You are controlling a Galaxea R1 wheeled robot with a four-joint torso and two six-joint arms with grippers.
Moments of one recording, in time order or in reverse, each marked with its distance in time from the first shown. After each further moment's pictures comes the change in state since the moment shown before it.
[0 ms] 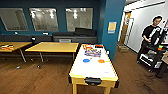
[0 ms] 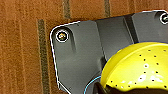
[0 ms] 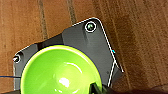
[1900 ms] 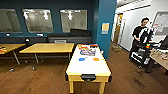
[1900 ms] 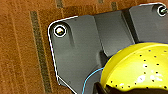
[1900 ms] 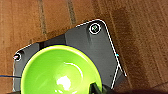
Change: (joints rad) left arm 0.033 -0.011 0.023 0.026 -0.011 0.007; right arm 0.002 0.058 -0.063 -0.040 -0.007 0.000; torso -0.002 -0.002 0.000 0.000
